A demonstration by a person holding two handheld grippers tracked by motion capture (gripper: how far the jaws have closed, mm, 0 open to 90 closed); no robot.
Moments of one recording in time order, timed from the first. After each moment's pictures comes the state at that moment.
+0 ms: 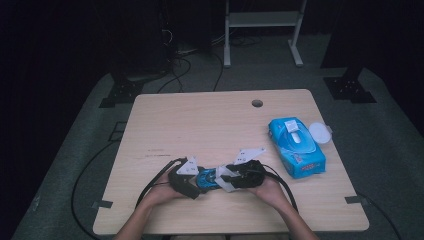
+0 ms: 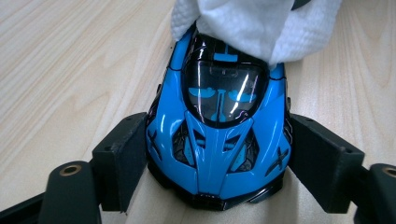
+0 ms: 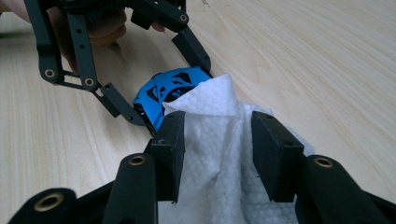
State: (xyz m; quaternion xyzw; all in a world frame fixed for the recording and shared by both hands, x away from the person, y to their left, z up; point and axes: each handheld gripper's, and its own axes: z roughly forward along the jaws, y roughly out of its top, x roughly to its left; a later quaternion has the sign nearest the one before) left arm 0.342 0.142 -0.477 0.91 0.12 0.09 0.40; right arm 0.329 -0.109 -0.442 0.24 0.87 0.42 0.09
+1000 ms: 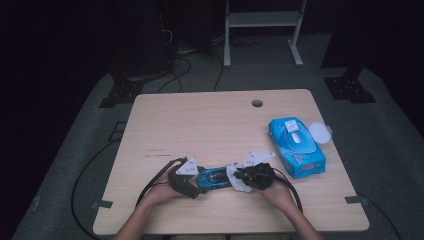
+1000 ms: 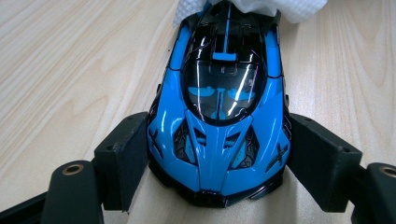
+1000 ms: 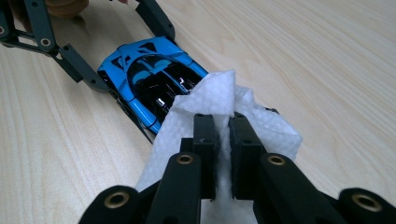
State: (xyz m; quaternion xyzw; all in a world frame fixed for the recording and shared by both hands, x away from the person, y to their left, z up) left arm 0.343 0.143 -0.477 0.90 0.11 0.09 0.40; right arm 0.322 -0.134 -0.450 0.27 0.87 0.40 0.13
